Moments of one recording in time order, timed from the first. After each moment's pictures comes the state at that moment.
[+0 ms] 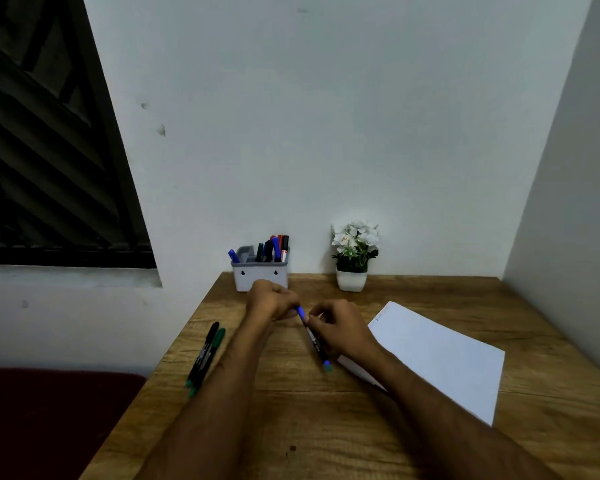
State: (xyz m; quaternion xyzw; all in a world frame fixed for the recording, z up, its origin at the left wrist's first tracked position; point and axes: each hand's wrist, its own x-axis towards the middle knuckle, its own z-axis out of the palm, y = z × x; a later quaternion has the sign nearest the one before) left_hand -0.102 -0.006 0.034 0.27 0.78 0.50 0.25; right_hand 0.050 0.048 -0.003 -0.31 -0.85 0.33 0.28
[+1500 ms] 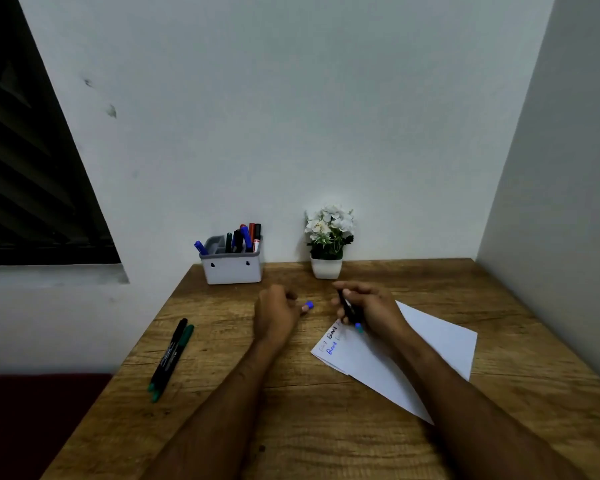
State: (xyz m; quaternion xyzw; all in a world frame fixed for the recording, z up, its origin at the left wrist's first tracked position) left_hand -0.060 0.035 -0.031 0.42 0.82 0.40 0.04; right_hand 0.124 0.098 -0.007 -0.29 -0.55 0.69 0.37
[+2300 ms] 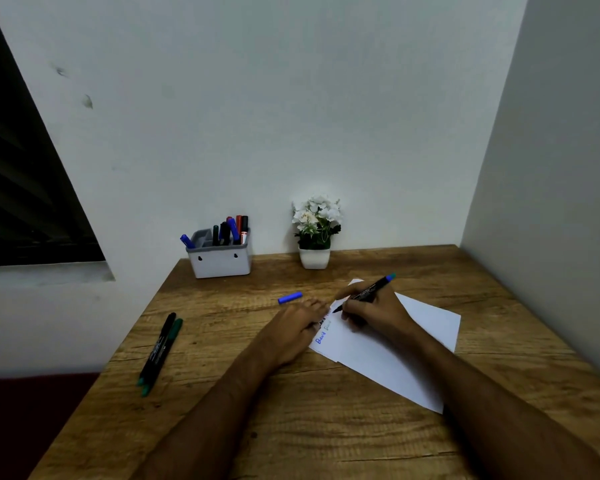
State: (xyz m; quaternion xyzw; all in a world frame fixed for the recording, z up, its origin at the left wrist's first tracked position) left_hand -0.034 0.012 -0.049 0.74 0.64 0.22 0.05; right_hand 0.160 0.101 -0.022 -0.31 -0.72 0.51 0.35
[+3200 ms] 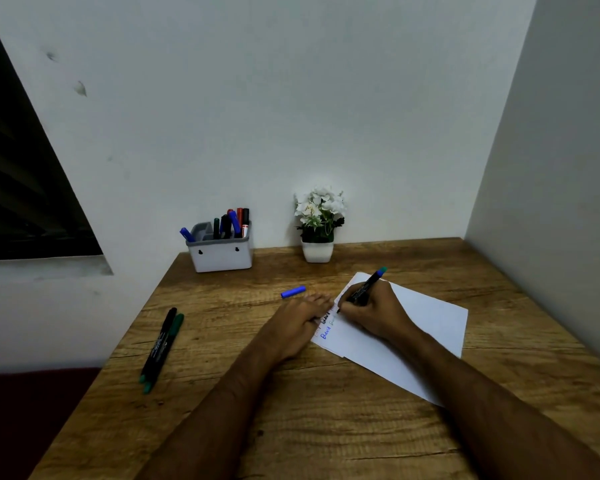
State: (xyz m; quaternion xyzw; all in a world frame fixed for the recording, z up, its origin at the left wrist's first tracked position) left_hand -0.039 0.014 -0.052 0.73 0.64 0.22 0.08; right_hand 0.145 0.109 -0.039 -0.34 -0.81 0.36 0.32
